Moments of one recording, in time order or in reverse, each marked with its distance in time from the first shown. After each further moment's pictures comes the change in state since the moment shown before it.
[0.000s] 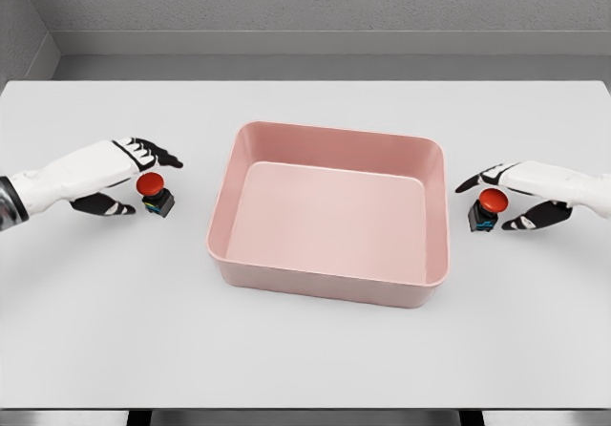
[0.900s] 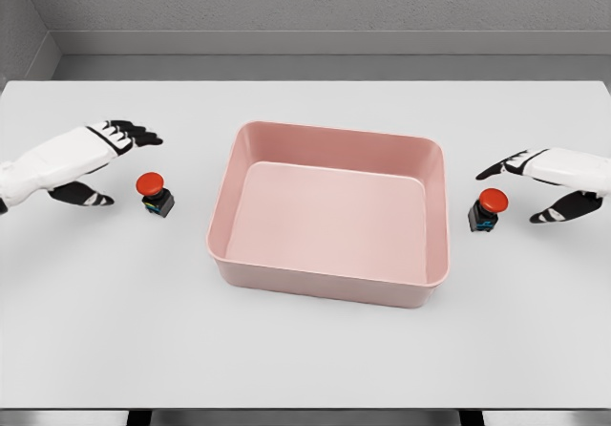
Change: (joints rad) left arm 0.005 0.033 0.021 0.026 0.000 0.000 0.064; right arm -0.012 -0.089 -0.007 -0.047 -0.009 0.000 0.000
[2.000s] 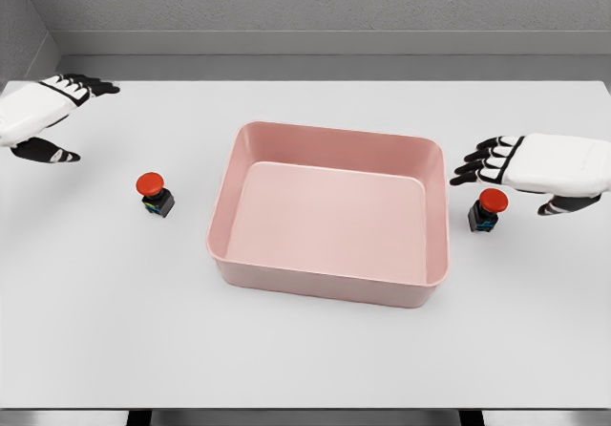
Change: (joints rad) left arm -0.123 -0.022 0.011 0.183 0.000 0.000 0.037; right arm -0.058 -0.142 0.017 -0.382 0.189 0.000 0.000
